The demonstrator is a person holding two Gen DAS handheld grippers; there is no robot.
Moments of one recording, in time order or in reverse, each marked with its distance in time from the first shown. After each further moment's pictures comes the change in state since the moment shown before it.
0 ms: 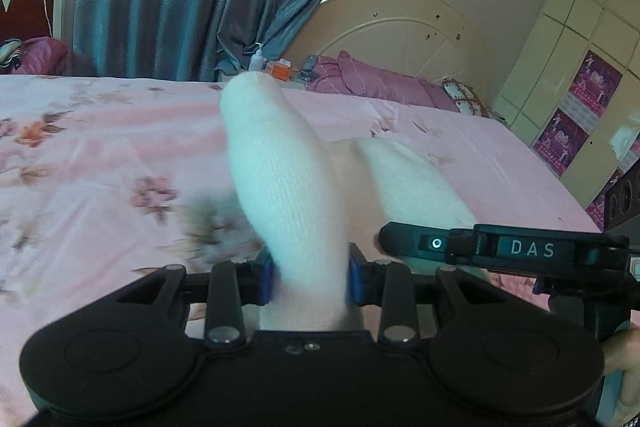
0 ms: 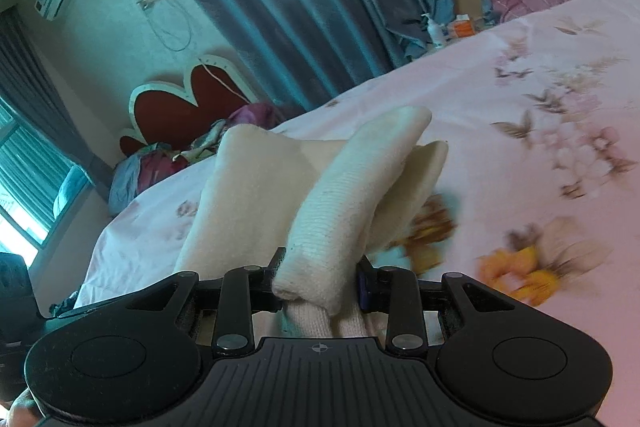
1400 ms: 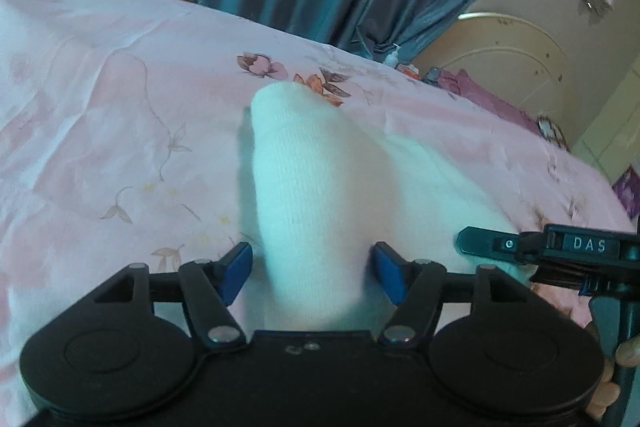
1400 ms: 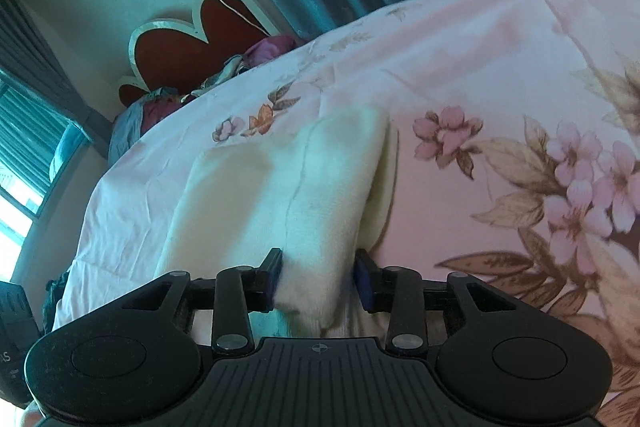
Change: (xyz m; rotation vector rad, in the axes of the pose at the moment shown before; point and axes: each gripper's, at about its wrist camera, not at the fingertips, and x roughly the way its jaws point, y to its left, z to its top) left arm -0.035 0.259 -0.016 -0.227 0.016 0.177; right arm 0.208 0.125 -0.047 -0.013 0.152 0.006
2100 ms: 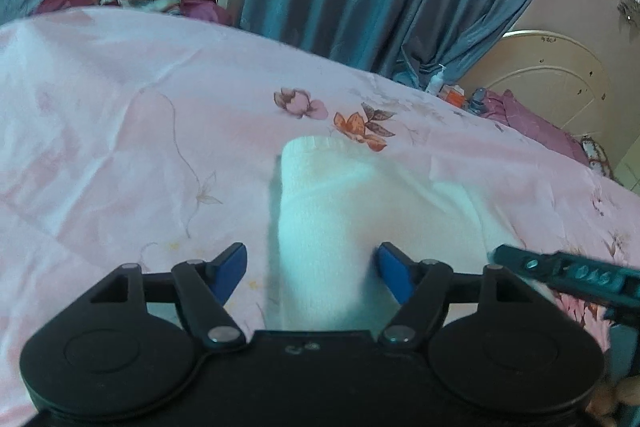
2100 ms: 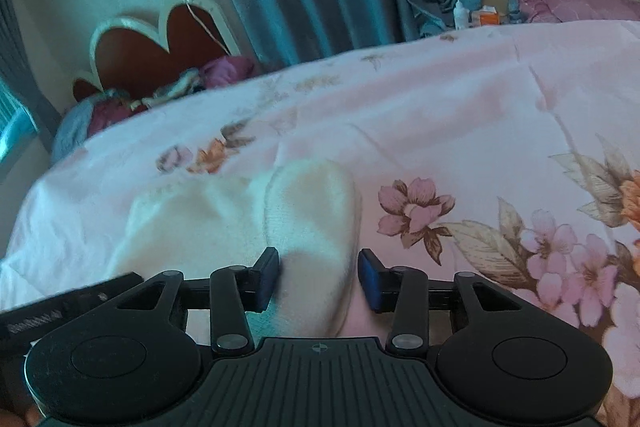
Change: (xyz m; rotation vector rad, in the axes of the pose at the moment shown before) left arm 0.012 -0.010 0.023 0.000 -0.057 0.163; right arm 0.009 0.010 0.014 -0.085 -0.097 -0.178
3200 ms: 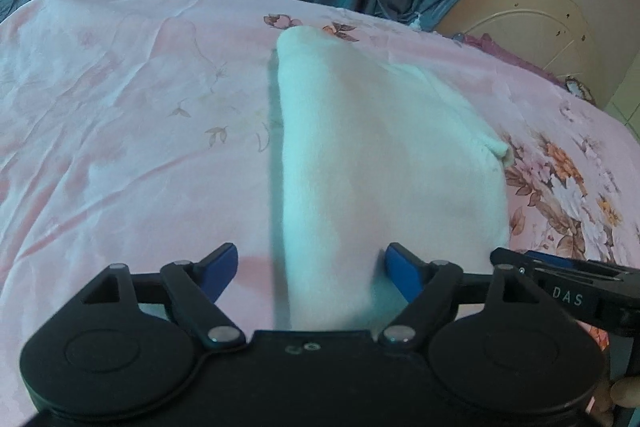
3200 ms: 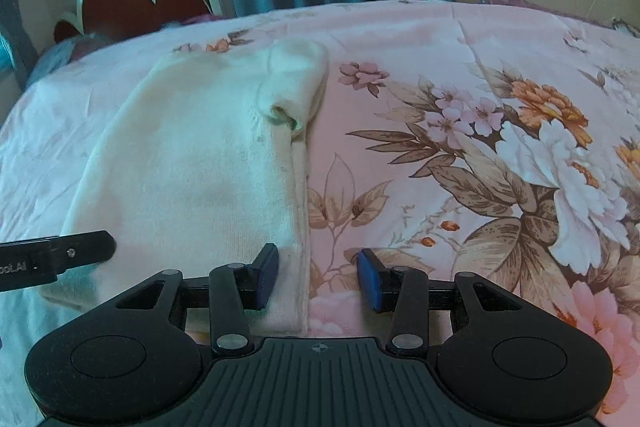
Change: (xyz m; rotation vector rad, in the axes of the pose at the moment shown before) left arm -0.079 -0.003 -0.088 0.093 0.119 -0.006; right arm -0.082 0.028 -0.121 -0.161 0.088 -0.204
